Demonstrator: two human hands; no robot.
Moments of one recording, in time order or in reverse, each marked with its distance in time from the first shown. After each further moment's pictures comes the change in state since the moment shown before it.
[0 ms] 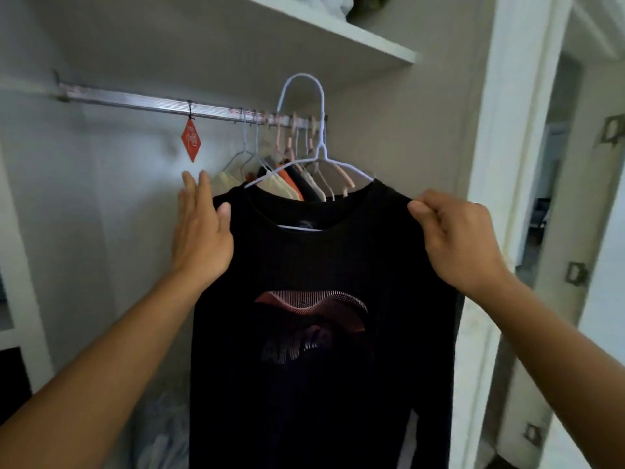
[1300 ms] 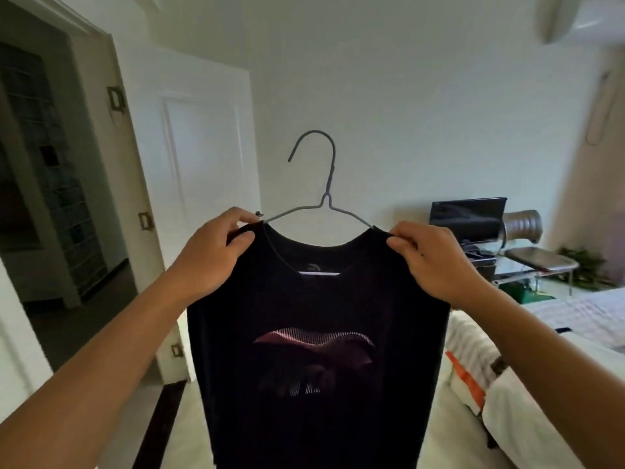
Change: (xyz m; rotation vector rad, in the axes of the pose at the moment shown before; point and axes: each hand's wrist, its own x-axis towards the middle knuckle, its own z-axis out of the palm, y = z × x) left_hand -0.393 0.540 0.097 -0.995 -1.038 0.739; right_hand -0.354 0.003 -0.634 -0.745 -0.083 0.898
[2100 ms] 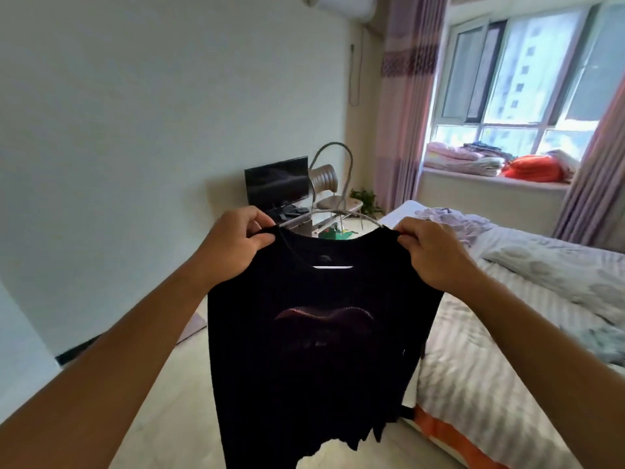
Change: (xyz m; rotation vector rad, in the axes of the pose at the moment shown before) left_hand 0.189 0.134 0.387 -0.200 -0.480 0.300; right_hand -0.080 0.281 -0.157 -0.465 0.190 0.635
